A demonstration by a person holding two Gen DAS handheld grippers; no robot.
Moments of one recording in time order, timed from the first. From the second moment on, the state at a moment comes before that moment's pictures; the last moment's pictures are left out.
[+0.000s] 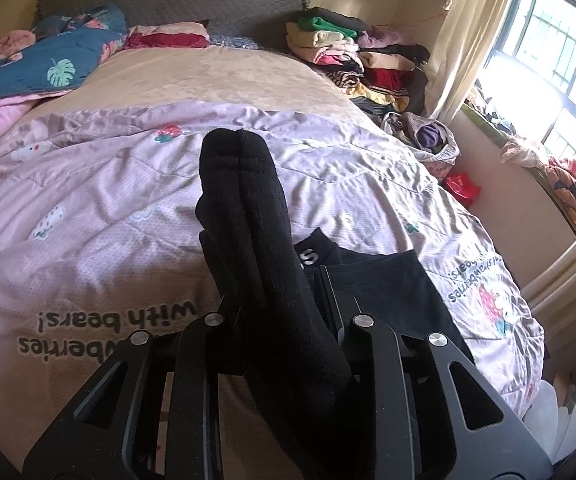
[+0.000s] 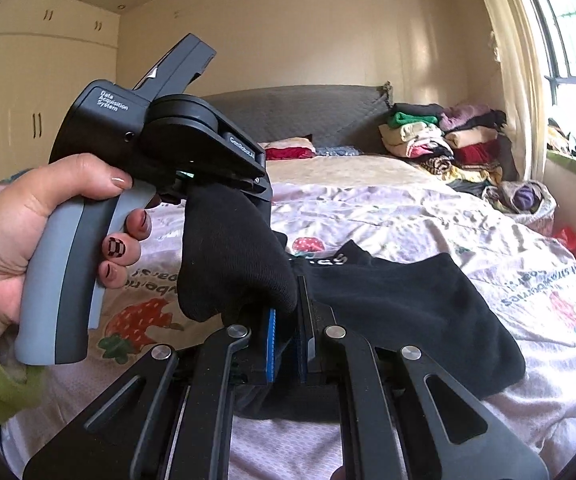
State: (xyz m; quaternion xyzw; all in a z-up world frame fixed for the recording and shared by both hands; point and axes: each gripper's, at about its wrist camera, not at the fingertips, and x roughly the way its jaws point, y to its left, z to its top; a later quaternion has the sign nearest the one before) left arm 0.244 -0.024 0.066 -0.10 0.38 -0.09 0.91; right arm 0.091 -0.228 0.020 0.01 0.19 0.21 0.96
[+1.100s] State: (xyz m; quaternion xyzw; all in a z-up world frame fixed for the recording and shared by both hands) left arm 0.285 -0.157 0.038 -0.06 0.42 -0.14 0.89; right arm 0.108 -0.333 -0.007 0.21 0.27 0.15 0.93
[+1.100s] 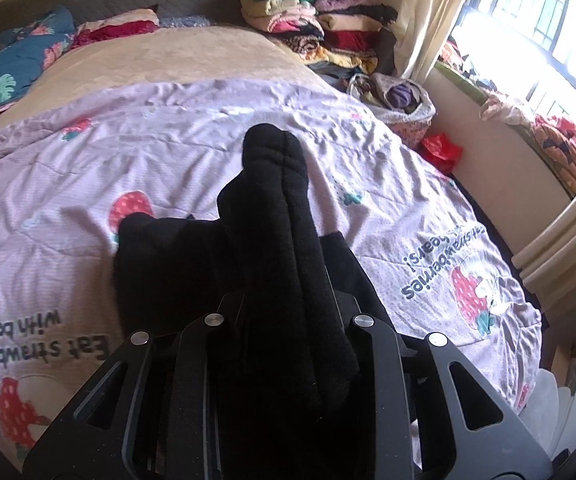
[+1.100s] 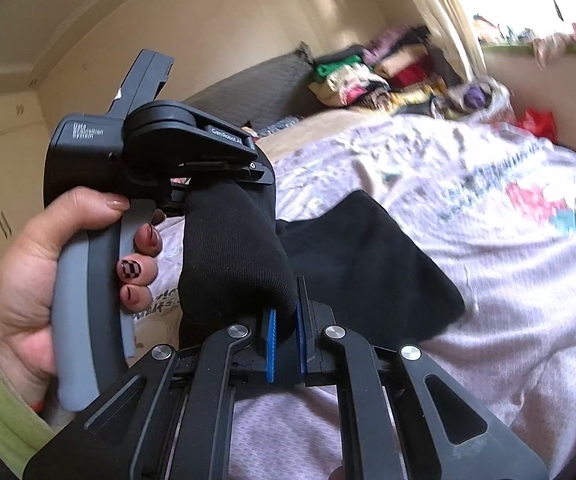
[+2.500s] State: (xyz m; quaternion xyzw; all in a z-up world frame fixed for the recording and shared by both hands) left arm 0.234 -0.077 -0.012 -0.06 0.41 -0.08 0.90; right arm 0.266 -0.372 0.012 0.15 0.44 0.12 0.88
